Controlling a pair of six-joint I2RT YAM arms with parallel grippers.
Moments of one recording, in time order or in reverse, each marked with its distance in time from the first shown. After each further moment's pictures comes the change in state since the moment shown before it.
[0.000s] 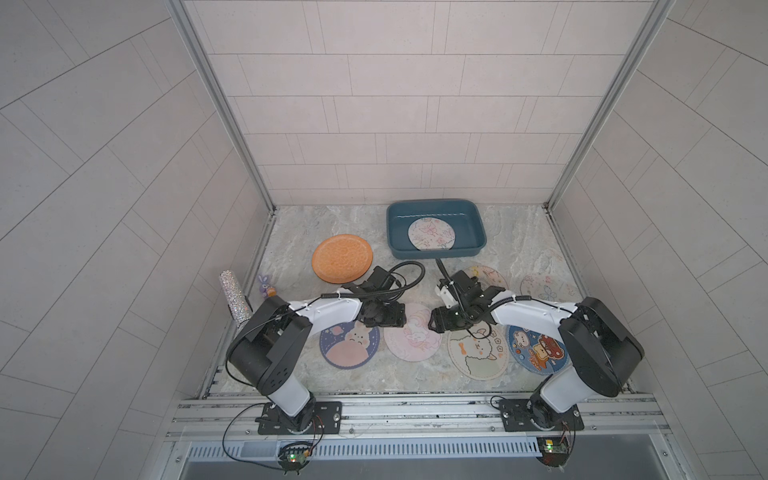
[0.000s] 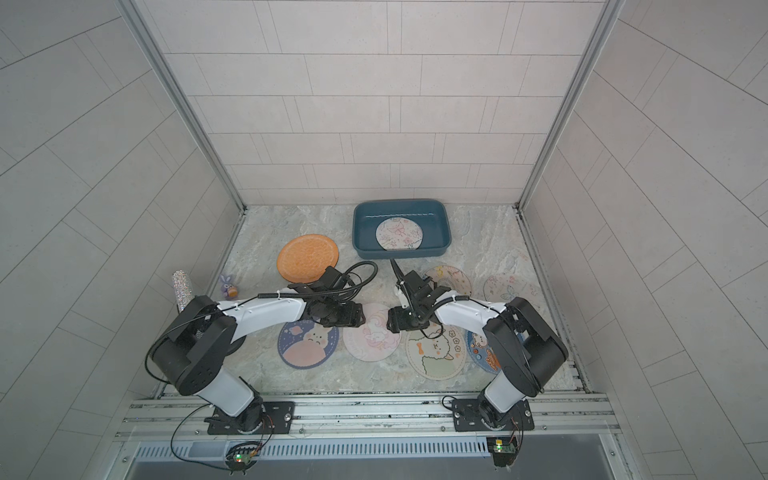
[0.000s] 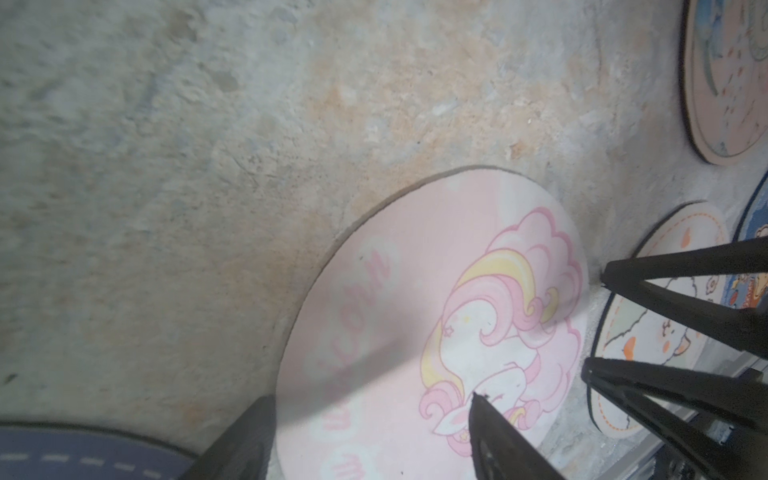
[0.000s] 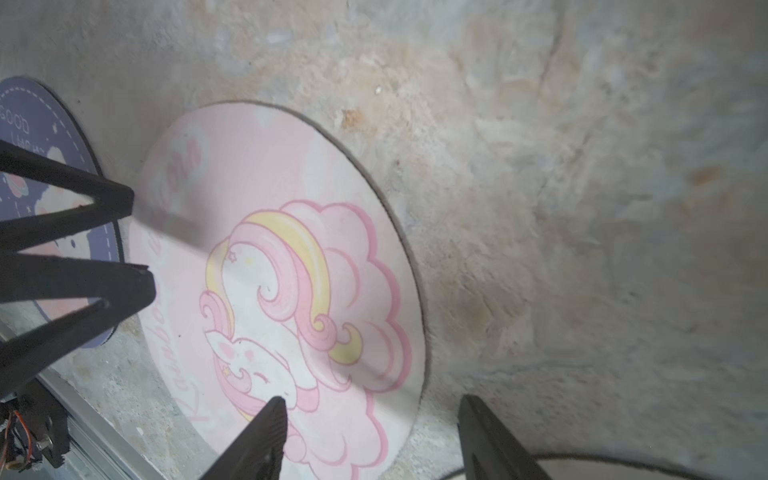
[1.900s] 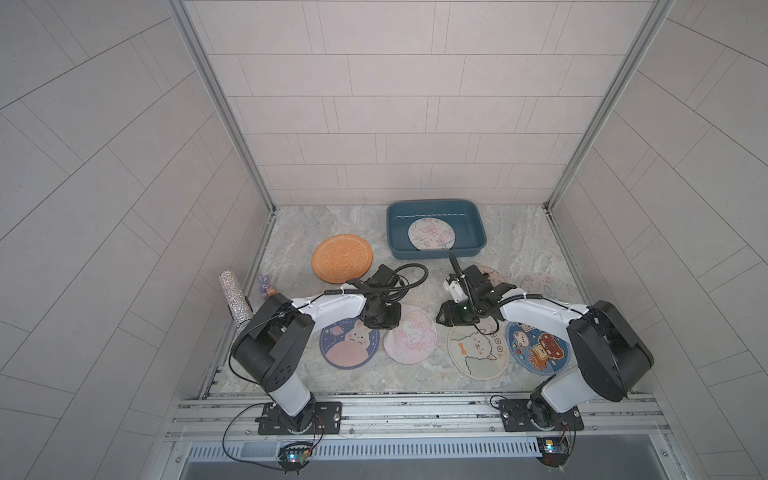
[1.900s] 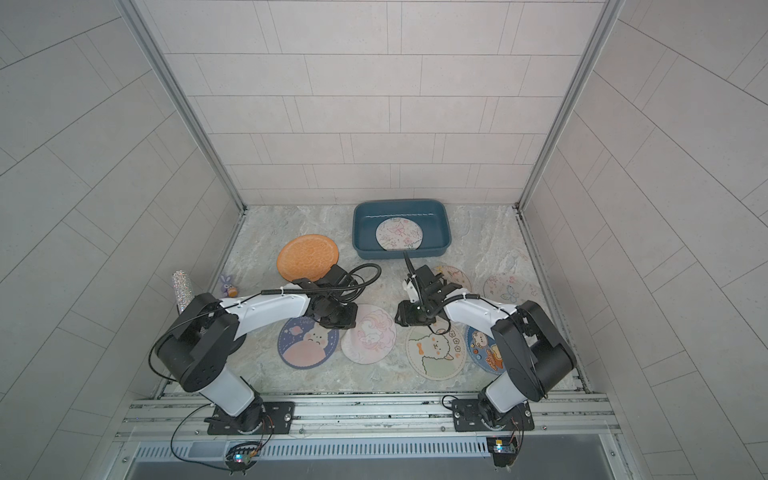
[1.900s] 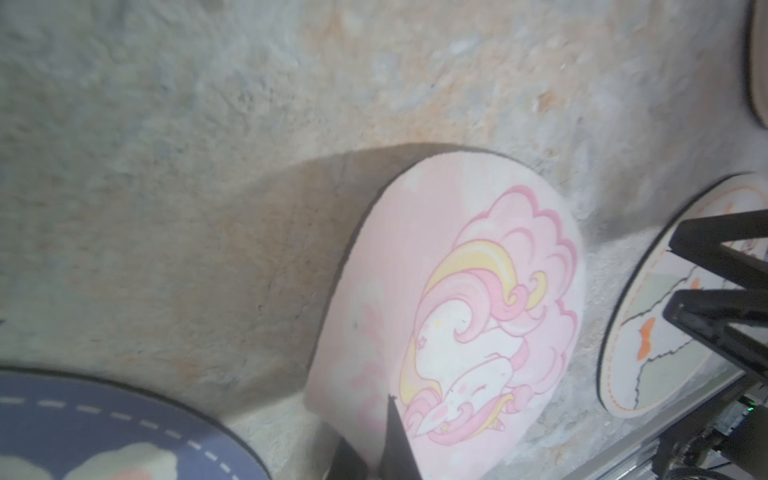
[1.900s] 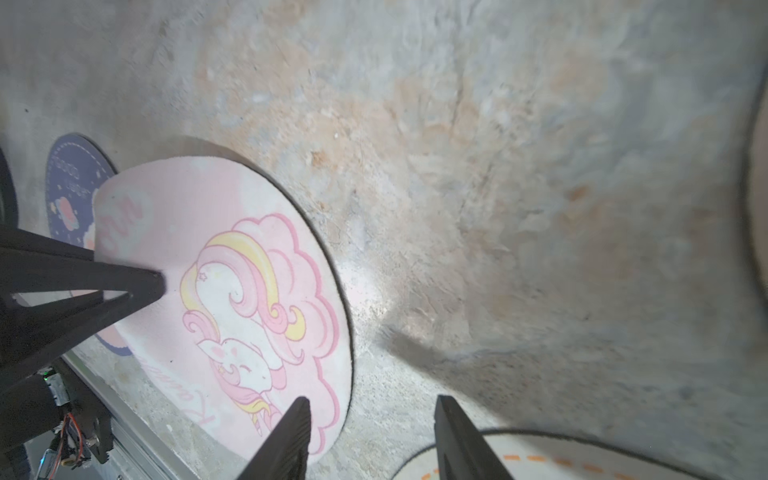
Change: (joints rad) left arm -0.013 0.013 0.092 -0.160 -0.005 -0.003; right arm -0.115 -0.066 -0.019 -0.010 -0.076 -0.010
